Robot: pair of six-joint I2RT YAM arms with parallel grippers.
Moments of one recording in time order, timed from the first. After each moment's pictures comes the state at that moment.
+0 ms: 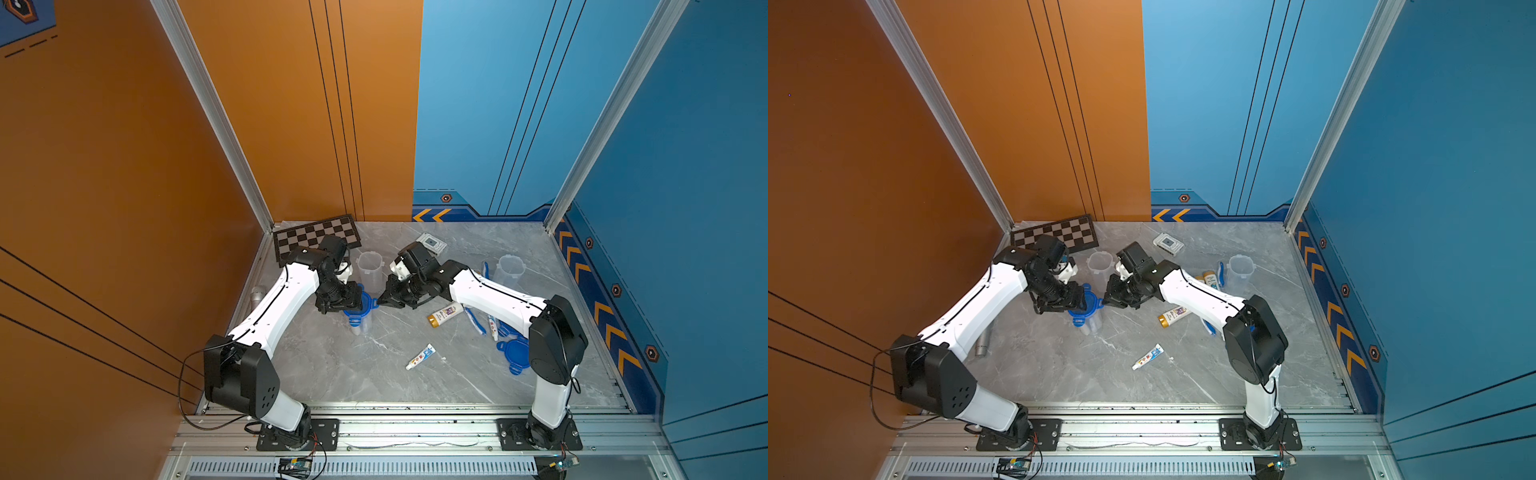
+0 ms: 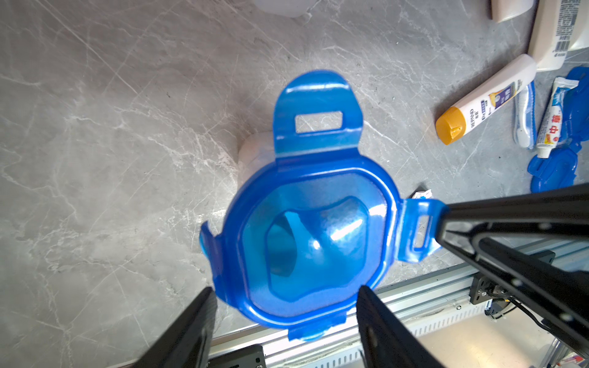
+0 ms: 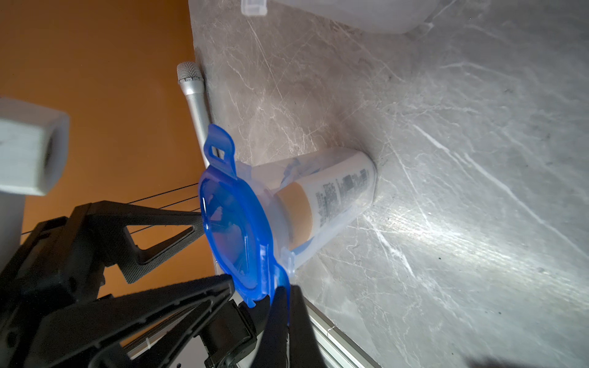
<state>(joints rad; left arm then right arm) -0.28 1.52 1.39 -1.25 0.21 -0.25 0.77 1.88 1.55 -0.53 -0.50 0.97</state>
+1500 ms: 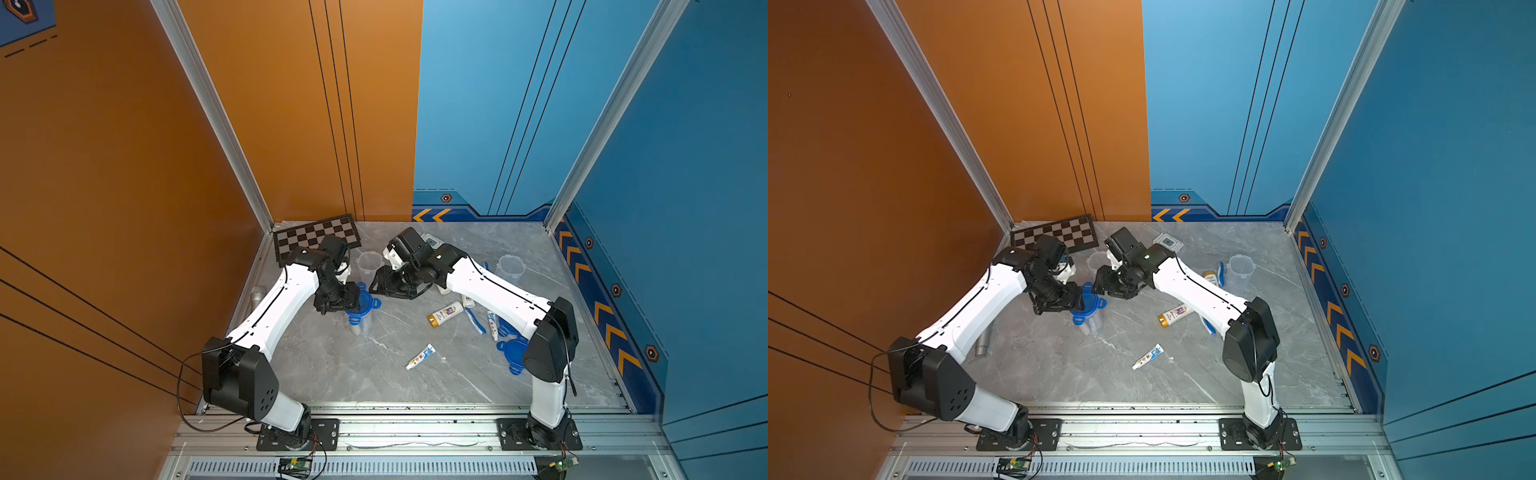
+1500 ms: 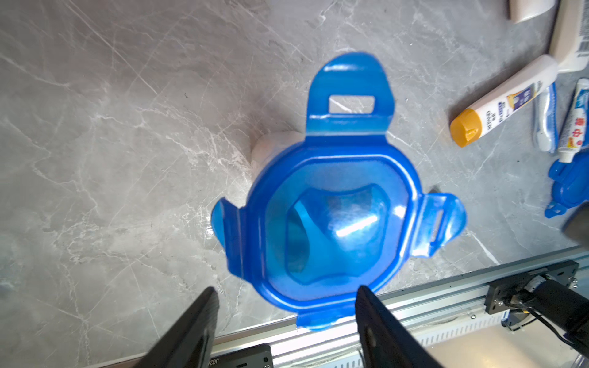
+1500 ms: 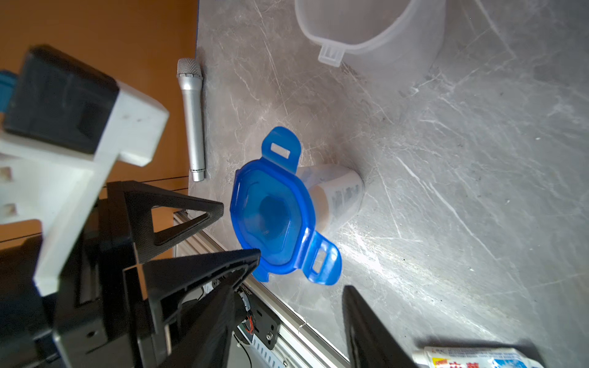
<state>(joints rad) -0.29 1.50 1.40 -1.25 0.16 -0.26 0.82 1.94 1.87 -0.86 -0.34 0.76</state>
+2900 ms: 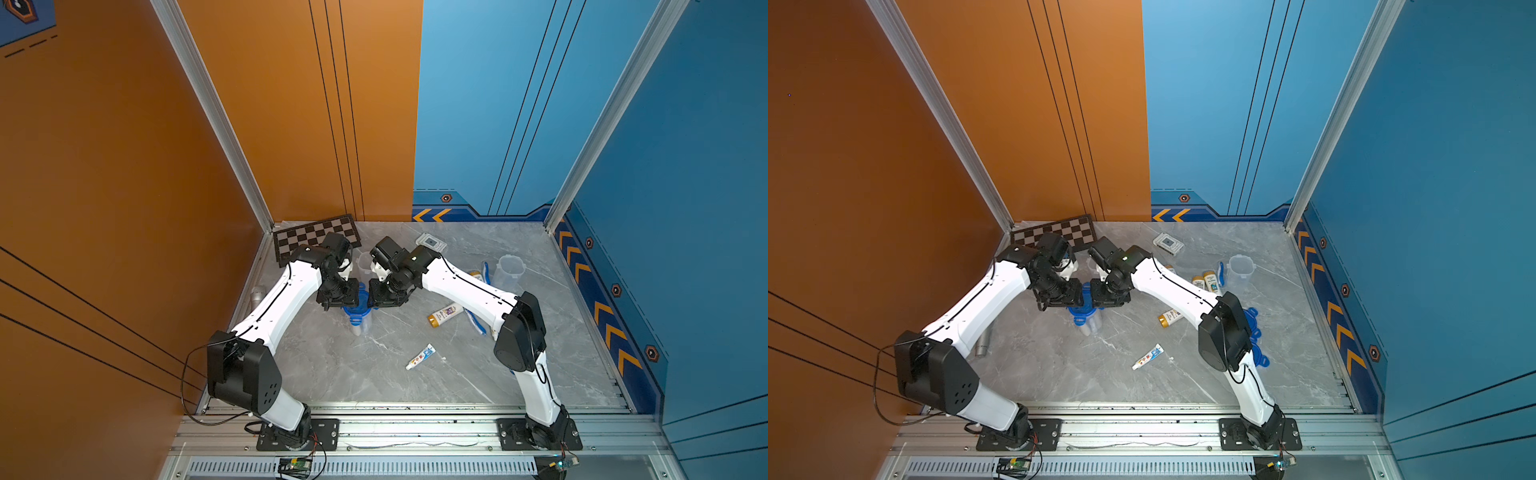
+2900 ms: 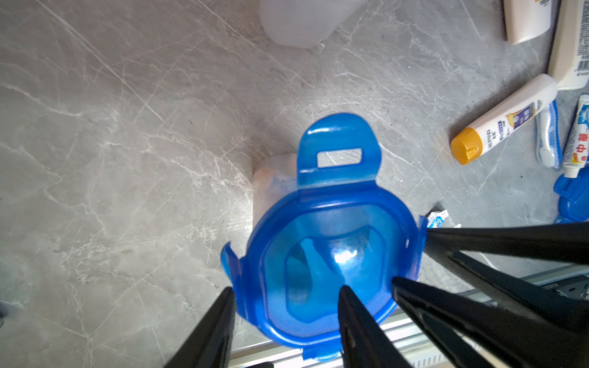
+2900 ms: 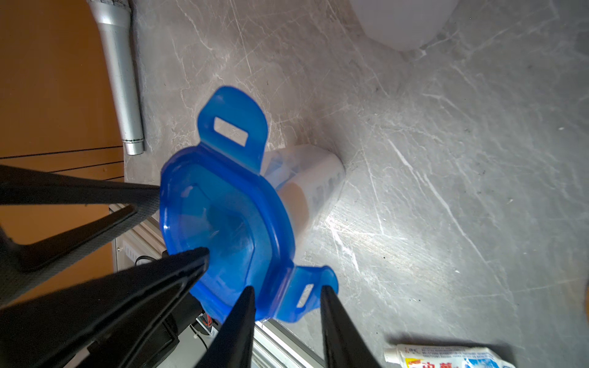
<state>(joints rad) -0.30 1.54 1.40 -1.21 0.14 -0.25 0.86 2.12 2.04 -1.03 -0.30 0.66</state>
